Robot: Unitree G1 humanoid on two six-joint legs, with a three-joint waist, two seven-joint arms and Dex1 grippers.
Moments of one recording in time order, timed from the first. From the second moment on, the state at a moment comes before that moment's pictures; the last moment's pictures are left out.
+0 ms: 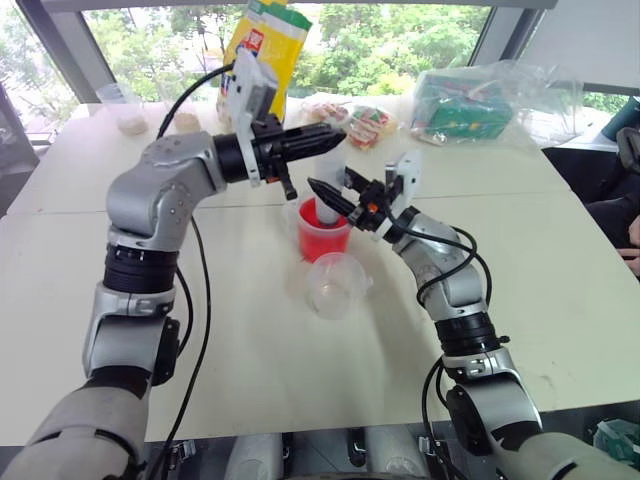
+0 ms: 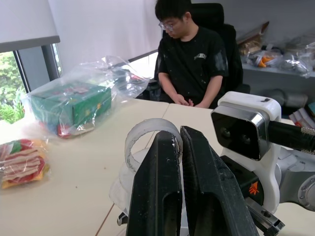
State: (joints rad) left arm -0.96 0.45 -0.01 0.07 -0.56 0.65 -0.92; right arm -0.63 -0.16 0.06 0.15 0.33 0.12 0.71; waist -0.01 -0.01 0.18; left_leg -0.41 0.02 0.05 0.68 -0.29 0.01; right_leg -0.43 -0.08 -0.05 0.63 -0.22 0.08
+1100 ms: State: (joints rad) left arm -1.00 0.46 0.00 0.05 -0.56 0.64 -0.92; right arm -0.62 -0.15 0.06 0.10 0.34 0.16 0.69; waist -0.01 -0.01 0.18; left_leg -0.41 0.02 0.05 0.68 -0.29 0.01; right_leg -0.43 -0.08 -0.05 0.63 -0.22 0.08
